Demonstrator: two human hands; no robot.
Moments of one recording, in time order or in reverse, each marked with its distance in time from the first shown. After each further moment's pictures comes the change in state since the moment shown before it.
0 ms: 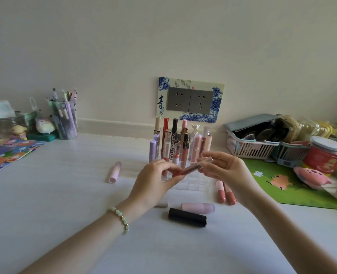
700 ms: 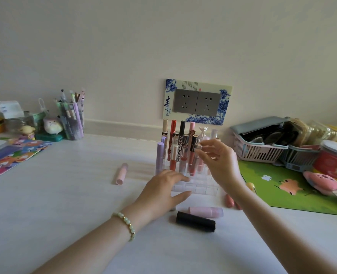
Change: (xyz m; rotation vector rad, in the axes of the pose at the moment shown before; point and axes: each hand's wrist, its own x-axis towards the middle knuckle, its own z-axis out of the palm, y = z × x) left_hand -0.009 -0.012 0.001 0.212 -0.227 0.018; right_hand 0.042 0.012 0.029 -0.440 0.212 -0.333
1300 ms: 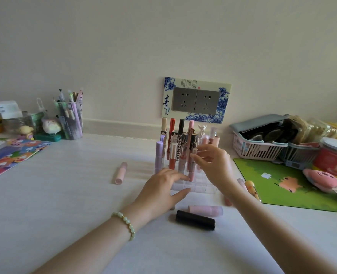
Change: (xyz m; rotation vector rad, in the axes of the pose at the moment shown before) left_hand 0.001 -0.002 0.003 0.009 0.036 0.044; right_hand 0.000 0.017 0.012 -0.094 -0.032 0.070
